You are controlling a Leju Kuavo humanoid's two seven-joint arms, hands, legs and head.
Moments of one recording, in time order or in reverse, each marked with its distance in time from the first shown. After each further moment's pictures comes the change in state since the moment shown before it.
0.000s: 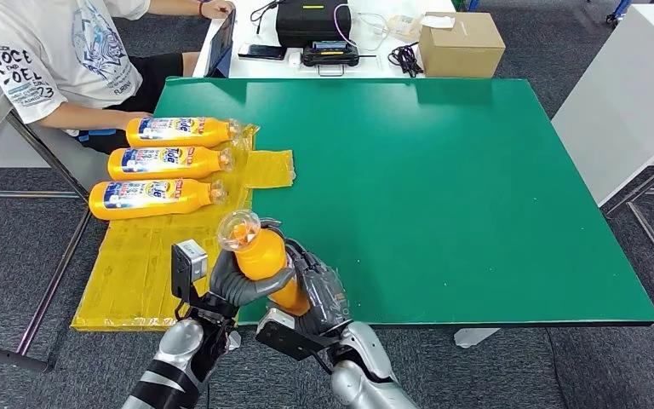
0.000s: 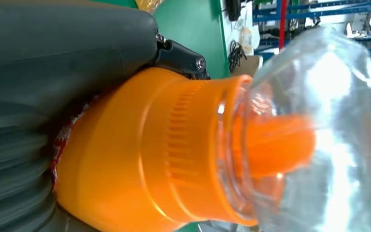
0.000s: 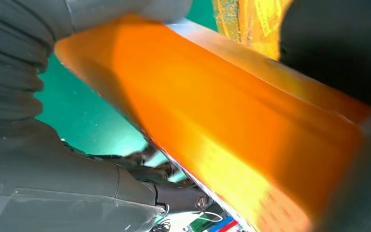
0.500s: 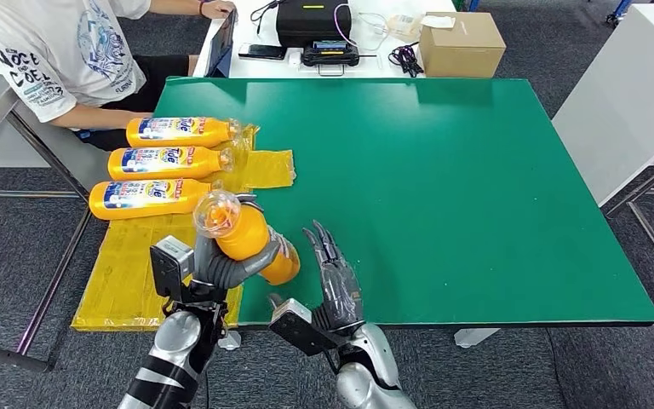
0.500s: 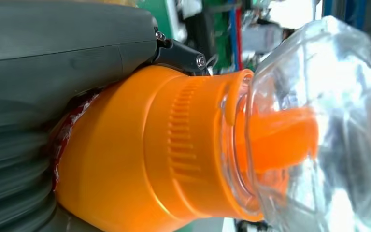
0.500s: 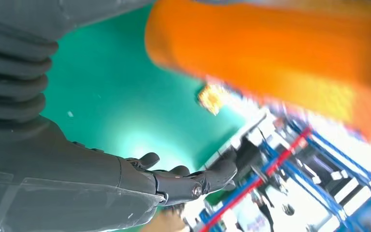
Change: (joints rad) left arm 0.001 -0.017 0.021 -0.114 -0.111 0.240 -0.064; right arm 0.075 0.005 -0.050 -0.174 -0.035 -0.069 -0.005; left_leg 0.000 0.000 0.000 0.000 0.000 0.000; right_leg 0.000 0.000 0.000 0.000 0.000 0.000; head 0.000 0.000
